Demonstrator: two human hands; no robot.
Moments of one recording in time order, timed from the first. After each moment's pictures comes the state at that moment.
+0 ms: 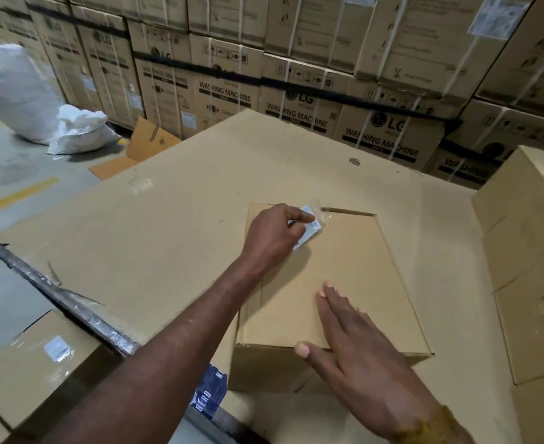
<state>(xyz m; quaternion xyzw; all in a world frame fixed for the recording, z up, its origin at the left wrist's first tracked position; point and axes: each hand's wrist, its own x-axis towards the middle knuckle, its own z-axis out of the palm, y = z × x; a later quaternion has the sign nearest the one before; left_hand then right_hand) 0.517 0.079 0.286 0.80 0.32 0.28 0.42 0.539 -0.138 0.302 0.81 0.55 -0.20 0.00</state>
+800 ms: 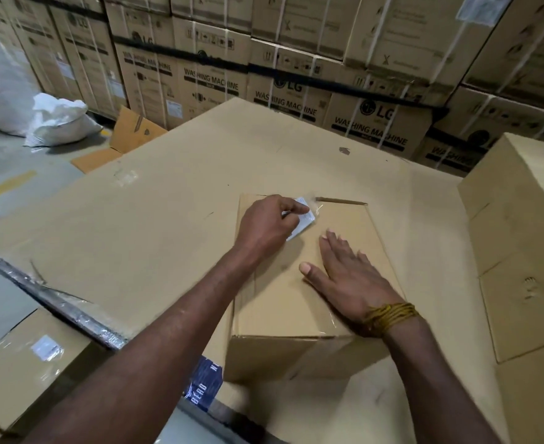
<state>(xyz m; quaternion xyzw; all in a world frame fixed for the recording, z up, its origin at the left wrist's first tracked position) 0.519 0.079 0.289 0.81 0.31 0.27 0.42 0.600 -0.080 0.294 0.85 0.49 -0.17 -0.02</state>
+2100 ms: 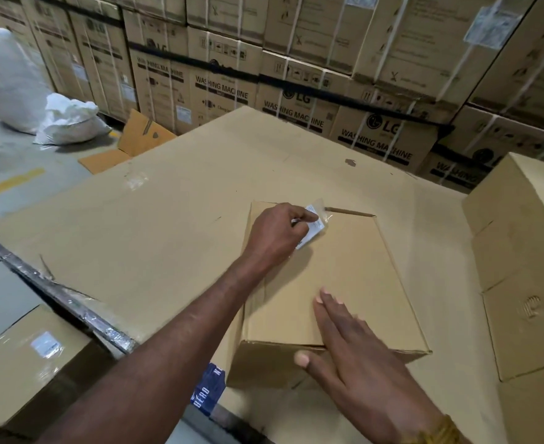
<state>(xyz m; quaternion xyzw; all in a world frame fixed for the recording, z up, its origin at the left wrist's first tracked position) 0.515 0.081 0.284 0.80 0.30 0.28 0.43 0.525 -0.143 0.308 0.81 0.55 -0.20 0.02</state>
